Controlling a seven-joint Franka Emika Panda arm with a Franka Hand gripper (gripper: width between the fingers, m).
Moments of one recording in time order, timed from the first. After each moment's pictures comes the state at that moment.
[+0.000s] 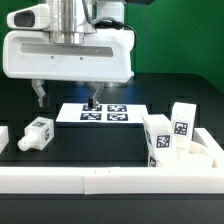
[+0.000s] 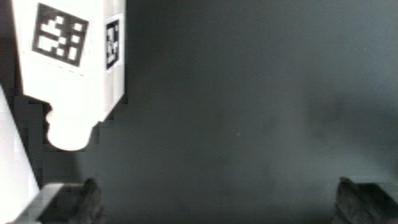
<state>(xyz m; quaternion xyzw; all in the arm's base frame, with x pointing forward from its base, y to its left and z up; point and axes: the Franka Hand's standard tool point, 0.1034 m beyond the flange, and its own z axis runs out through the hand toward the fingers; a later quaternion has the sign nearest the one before) 0.510 -0.093 0.080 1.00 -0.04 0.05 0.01</state>
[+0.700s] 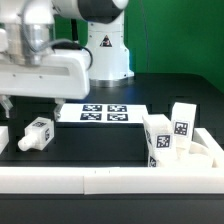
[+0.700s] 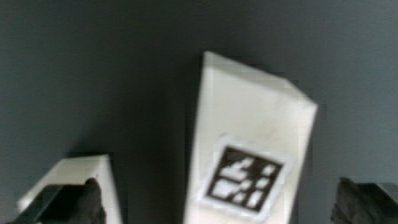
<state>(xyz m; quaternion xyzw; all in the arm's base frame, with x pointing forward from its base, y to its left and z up) 0.465 -0.149 0.034 1.00 -0.07 0.00 0.01</state>
